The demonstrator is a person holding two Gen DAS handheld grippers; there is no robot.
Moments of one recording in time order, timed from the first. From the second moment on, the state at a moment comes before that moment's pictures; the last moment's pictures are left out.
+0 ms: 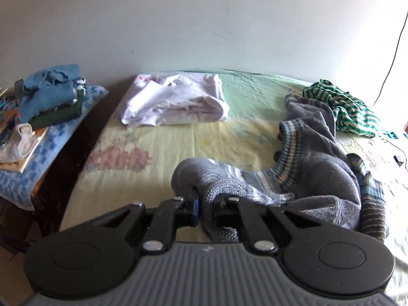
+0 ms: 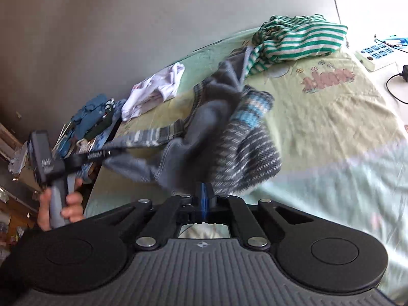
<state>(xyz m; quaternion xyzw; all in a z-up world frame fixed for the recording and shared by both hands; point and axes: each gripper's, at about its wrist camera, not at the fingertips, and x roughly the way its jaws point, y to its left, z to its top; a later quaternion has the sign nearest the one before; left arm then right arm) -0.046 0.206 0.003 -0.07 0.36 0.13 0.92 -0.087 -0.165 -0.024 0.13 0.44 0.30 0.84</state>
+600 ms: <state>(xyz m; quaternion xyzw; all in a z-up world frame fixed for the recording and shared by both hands) -0.097 0.238 -0.033 -0.08 0.39 0.20 0.90 0.037 -0.113 -0.085 0.07 0.44 0.21 0.87</state>
